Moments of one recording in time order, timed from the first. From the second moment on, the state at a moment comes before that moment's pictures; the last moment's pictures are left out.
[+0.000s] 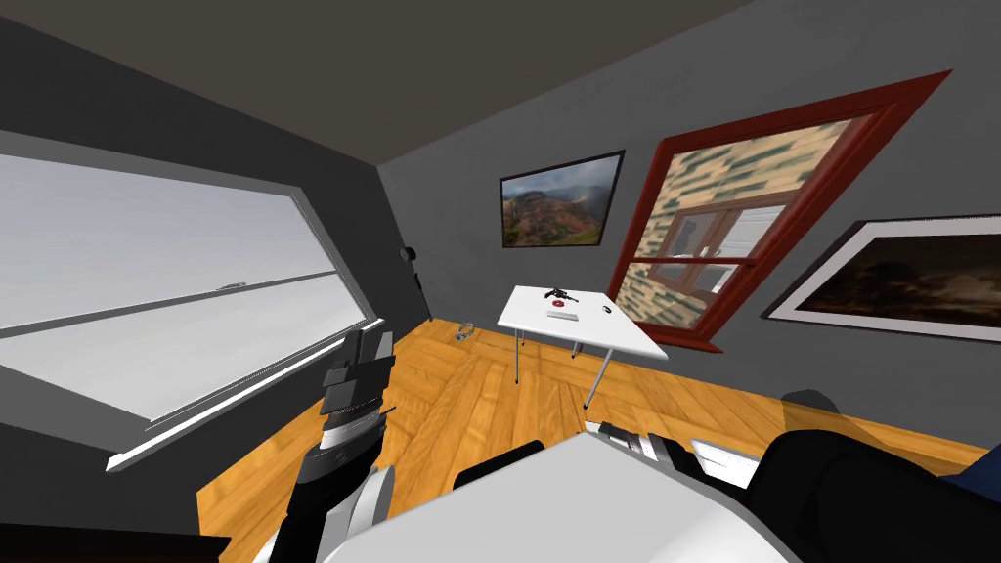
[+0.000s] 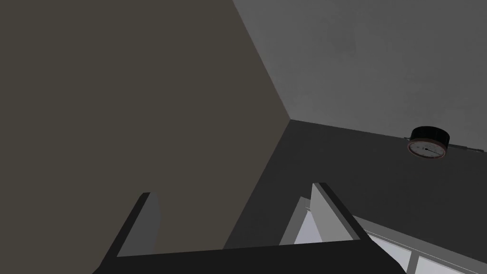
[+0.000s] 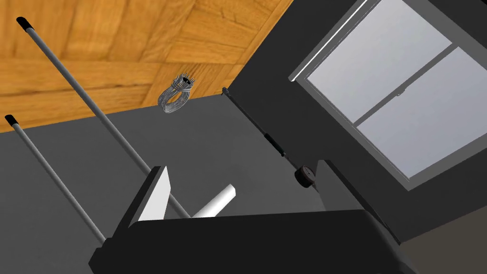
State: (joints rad) left arm 0.51 0.01 -0.04 -2.28 -0.12 -0.53 0.12; right arm 0.61 -1.13 0.50 -1.62 0.19 -0.64 0.13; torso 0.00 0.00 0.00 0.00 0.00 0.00
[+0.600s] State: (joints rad) left arm 0.51 0.01 -0.04 -2.28 -0.12 -0.53 0.12; right arm 0.62 -1.31 0.54 -1.48 0.23 -0.68 0.14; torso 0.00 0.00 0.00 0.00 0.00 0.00
